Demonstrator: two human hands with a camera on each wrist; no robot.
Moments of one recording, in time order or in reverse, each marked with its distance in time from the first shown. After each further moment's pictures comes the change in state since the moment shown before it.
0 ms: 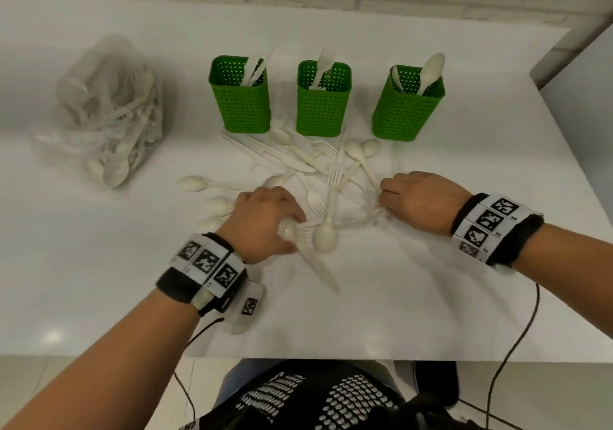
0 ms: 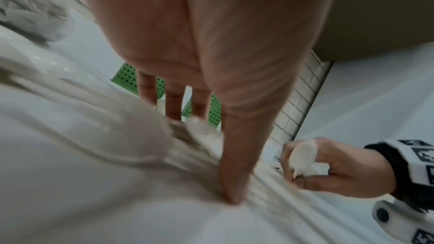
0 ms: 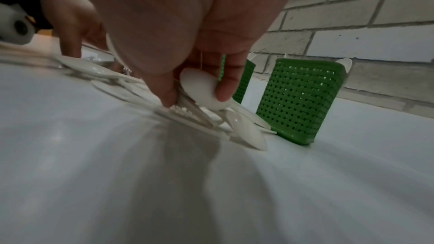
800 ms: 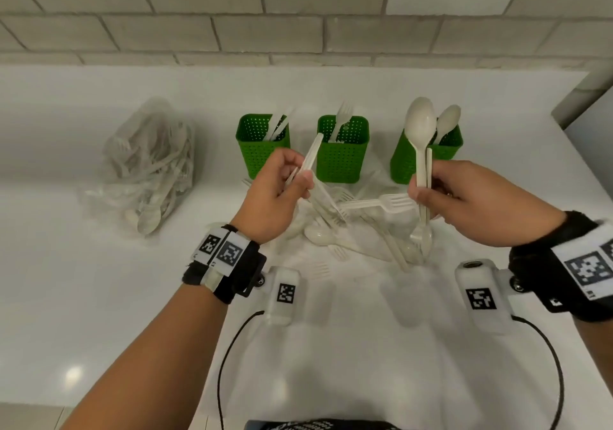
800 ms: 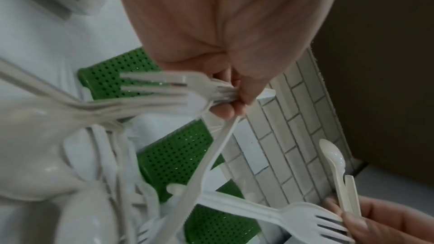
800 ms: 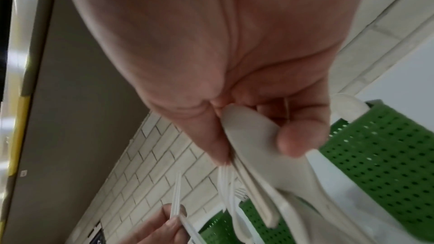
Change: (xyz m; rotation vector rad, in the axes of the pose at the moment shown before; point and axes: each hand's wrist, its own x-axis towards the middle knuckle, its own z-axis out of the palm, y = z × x) left_hand 0.049 0.005 -0.067 -0.891 0.522 0.147; right_hand 0.014 0.004 -0.115 0.794 0.154 0.517
